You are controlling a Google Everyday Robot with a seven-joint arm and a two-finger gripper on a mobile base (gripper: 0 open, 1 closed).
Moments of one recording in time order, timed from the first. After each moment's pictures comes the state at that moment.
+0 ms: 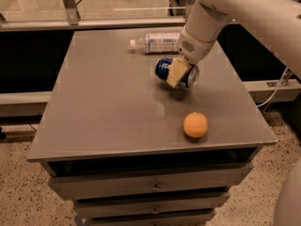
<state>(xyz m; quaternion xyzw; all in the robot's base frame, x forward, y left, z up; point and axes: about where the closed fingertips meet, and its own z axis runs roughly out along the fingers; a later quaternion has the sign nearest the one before) 0.618 -0.111 0.861 -0.41 0.90 0.07 0.13</state>
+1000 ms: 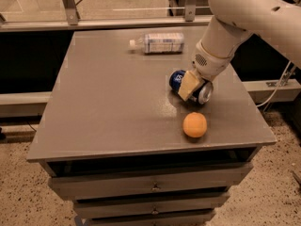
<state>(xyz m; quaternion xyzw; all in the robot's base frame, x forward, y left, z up) 0.575 -0.145 0.842 -0.30 0.94 0.07 0.10</state>
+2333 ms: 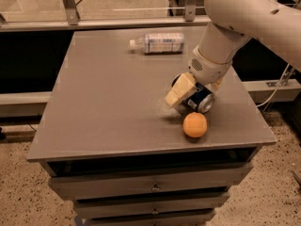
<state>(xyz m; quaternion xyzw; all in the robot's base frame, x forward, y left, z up) 0.544 -0.133 0.836 -0.25 0.96 0.09 0.06</state>
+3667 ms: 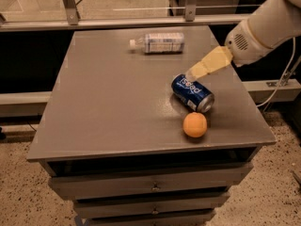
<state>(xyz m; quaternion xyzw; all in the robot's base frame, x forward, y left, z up) 0.559 -0.179 0.911 -0.25 0.93 0.15 0.22</state>
